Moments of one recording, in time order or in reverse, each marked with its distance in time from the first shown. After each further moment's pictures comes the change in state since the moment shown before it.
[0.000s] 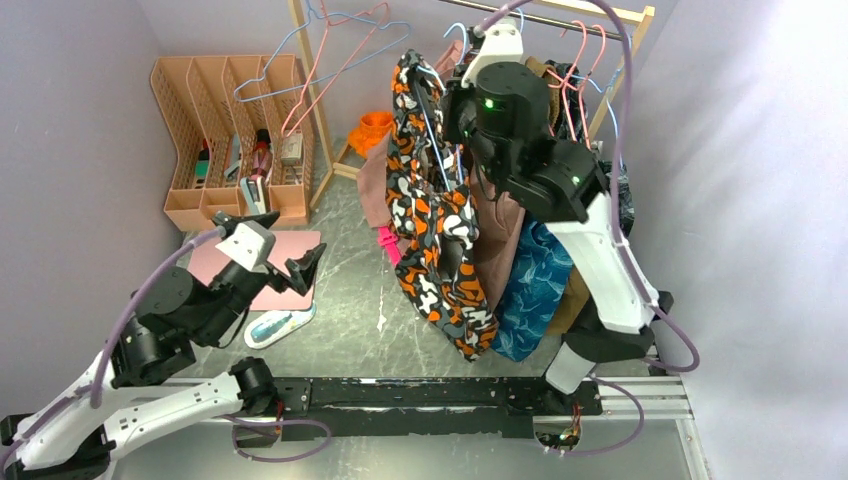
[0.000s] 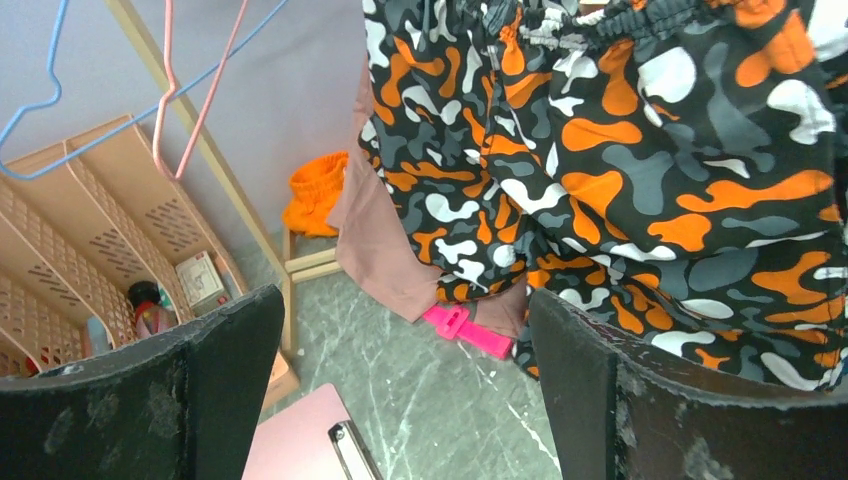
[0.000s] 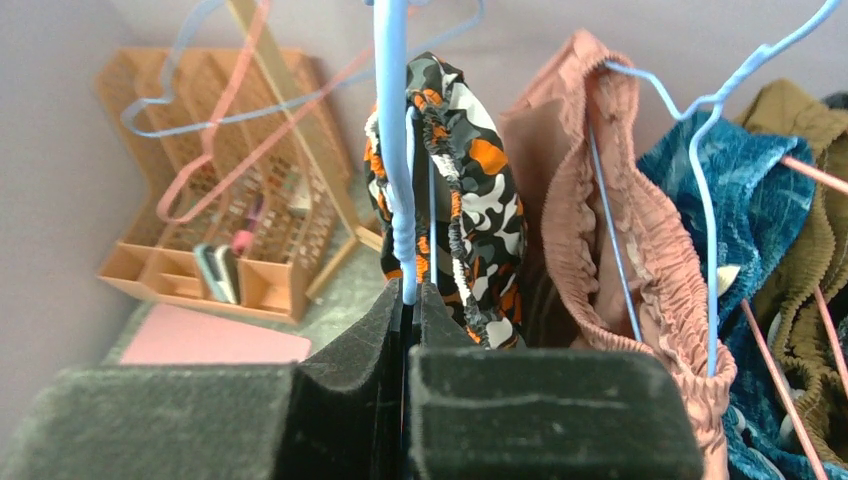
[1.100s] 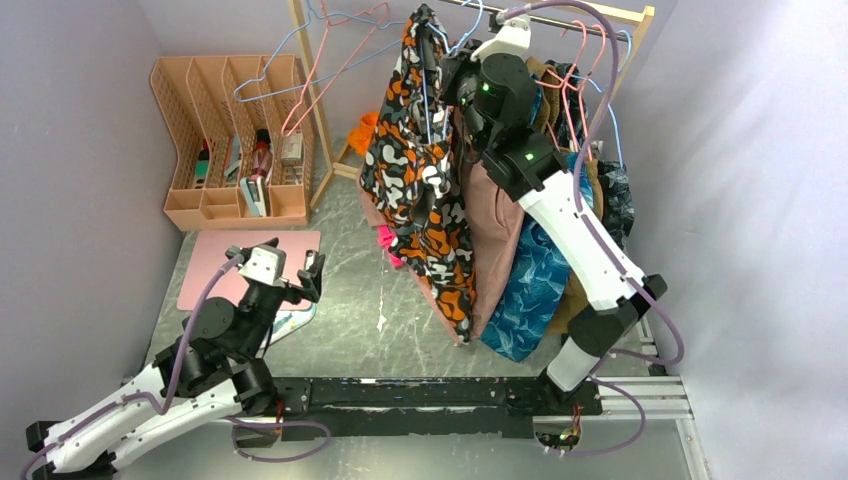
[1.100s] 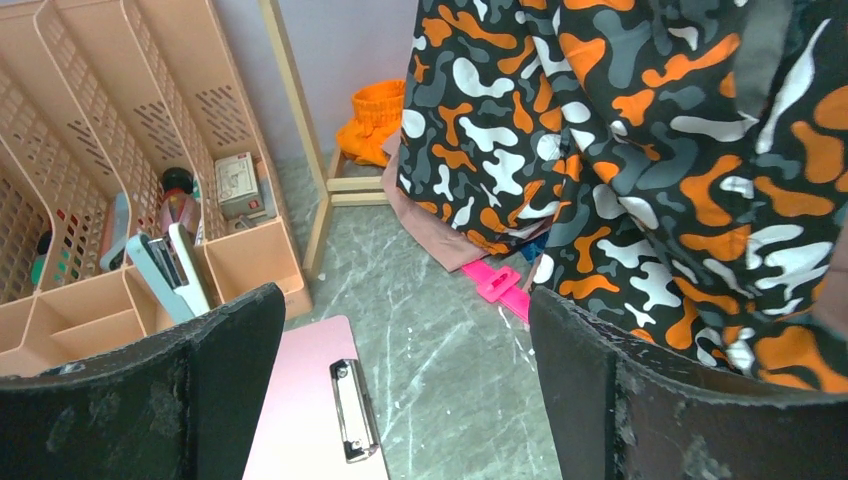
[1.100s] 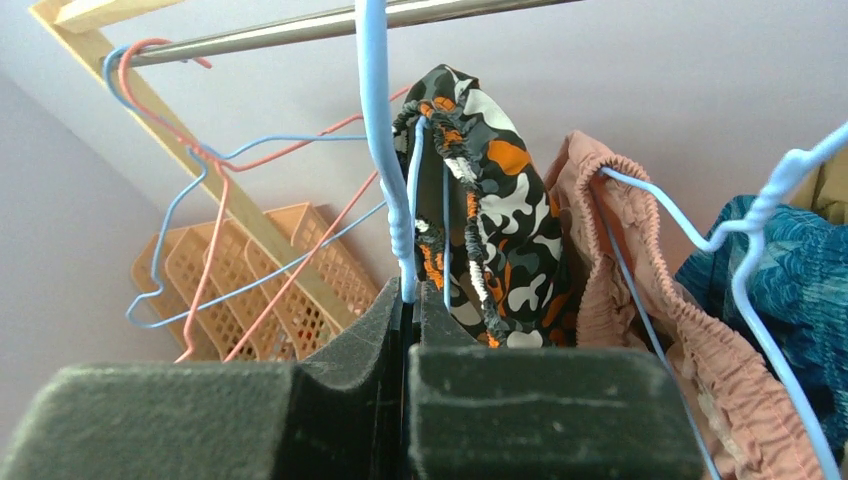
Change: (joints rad) left arm 0.001 -0.212 -0.467 0.266 -0.250 -0.067; right arm -0.261 -0.010 -0.428 0.631 -0.166 0.121
